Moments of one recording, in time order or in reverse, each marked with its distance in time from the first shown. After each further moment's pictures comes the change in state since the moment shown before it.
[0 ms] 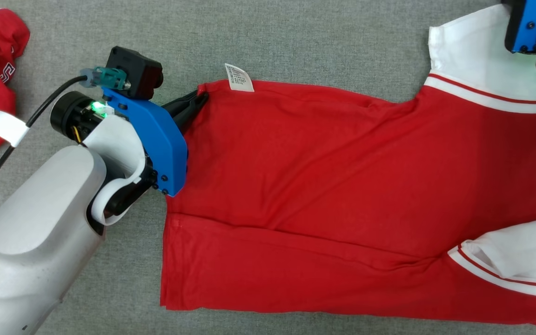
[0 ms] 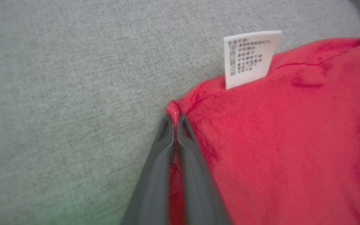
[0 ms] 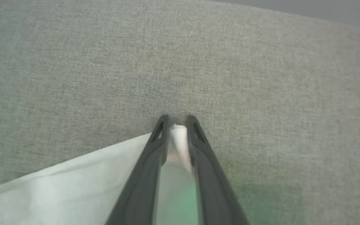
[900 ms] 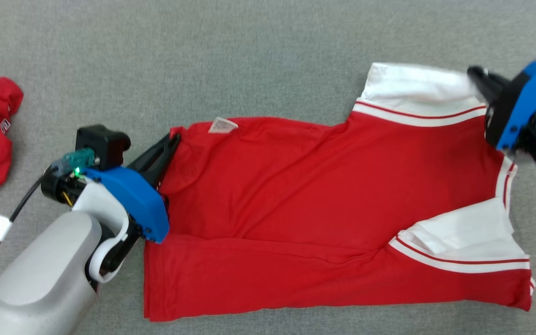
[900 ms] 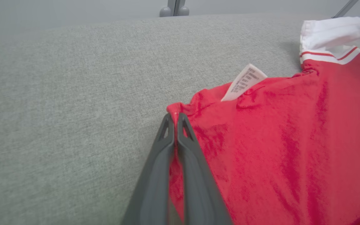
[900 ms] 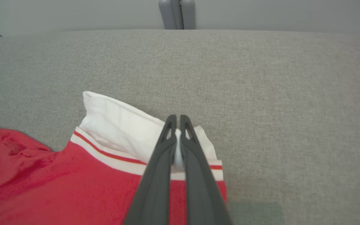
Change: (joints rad) left arm 0.206 0.026 0.042 0.056 0.014 0.020 -0.339; right arm 0.407 -0.113 0.163 -0.322 0.458 0.000 -0.178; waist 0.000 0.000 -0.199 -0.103
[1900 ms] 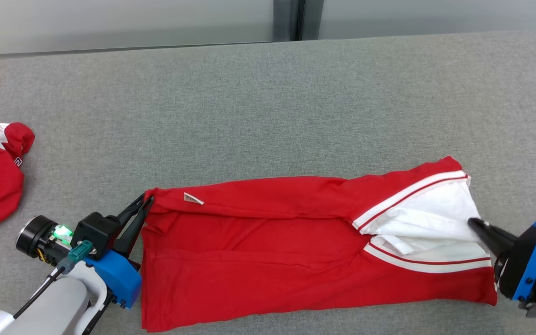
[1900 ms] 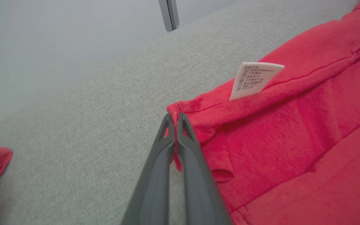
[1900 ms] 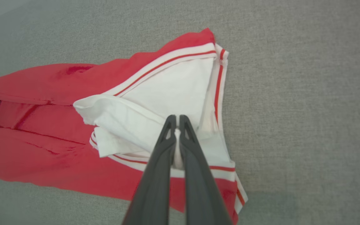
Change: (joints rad) left arm 0.157 0.075 -0.085 0.143 0.293 0.026 -0.327; right arm 0.632 0.127 -0.227 -0.523 0.074 0.000 0.250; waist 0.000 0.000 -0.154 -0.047
